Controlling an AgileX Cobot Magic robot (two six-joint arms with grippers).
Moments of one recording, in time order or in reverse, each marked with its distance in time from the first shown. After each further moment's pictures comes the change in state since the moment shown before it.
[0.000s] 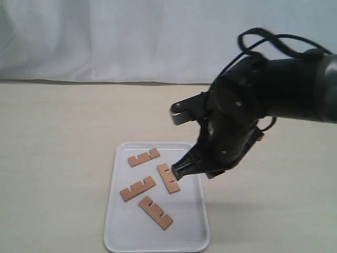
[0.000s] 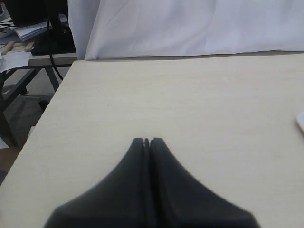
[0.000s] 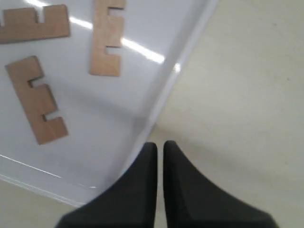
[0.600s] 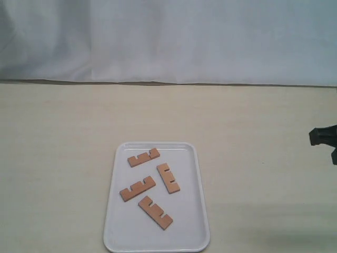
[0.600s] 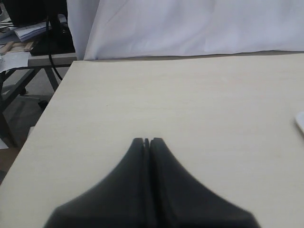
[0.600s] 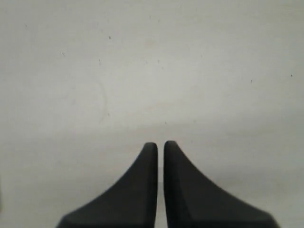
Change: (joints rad) left arm 0.000 0.000 0.000 0.000 0.000 0.000; right arm -0.672 -0.434 0.290 0.160 -0.052 -0.204
